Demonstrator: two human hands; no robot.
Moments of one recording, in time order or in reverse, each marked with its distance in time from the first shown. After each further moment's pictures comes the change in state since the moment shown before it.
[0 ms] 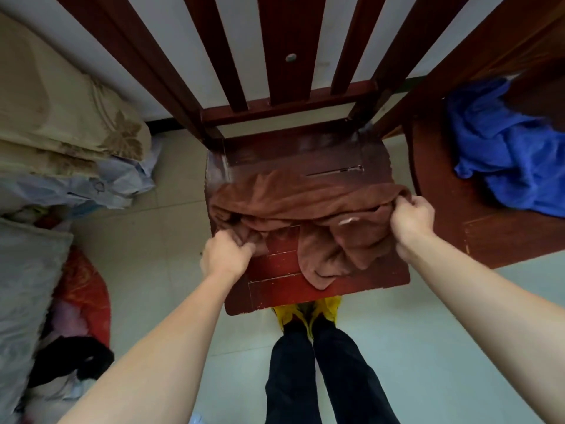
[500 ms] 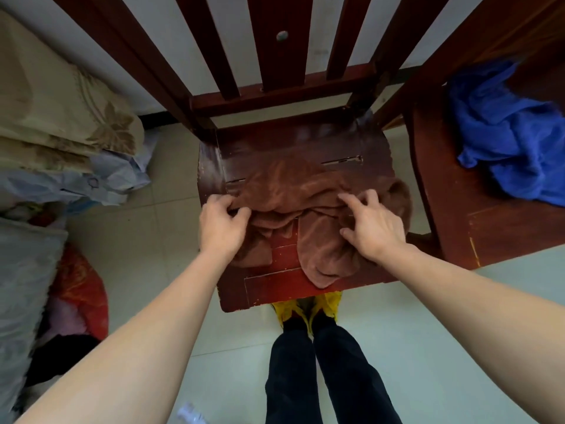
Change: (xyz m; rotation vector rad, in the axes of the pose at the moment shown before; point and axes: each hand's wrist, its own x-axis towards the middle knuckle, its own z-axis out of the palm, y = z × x) left_hand 0.012 0.022 -0.009 -0.260 0.175 0.263; right_hand -0.013 0.027 0.016 -1.186 -0.384 -0.707
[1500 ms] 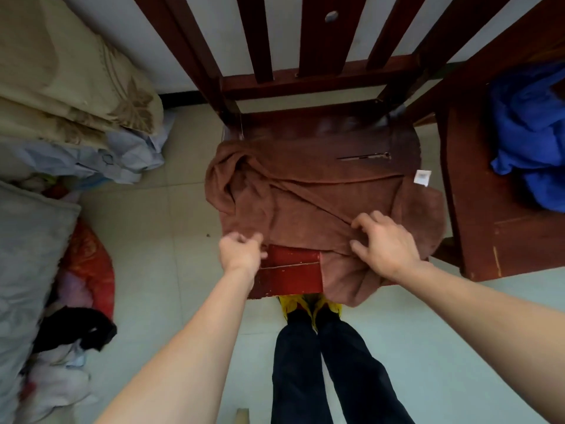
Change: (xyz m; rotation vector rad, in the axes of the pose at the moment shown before) left_hand -0.030 -0.052 0.038 -0.490 0.029 -0.618; right_hand -0.011 -0.001 0.030 -0.021 -0.048 -0.127
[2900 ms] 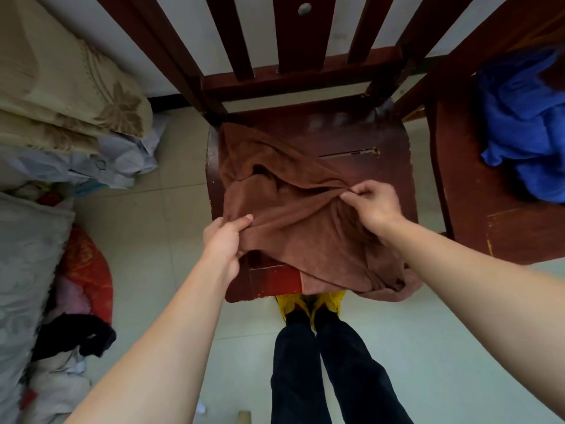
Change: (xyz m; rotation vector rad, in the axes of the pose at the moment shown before) left_hand -0.001 0.031 -0.007 -0.322 -0.192 -0.068; right_hand 0.046 -0.002 -0.016 0.822 0.172 0.402
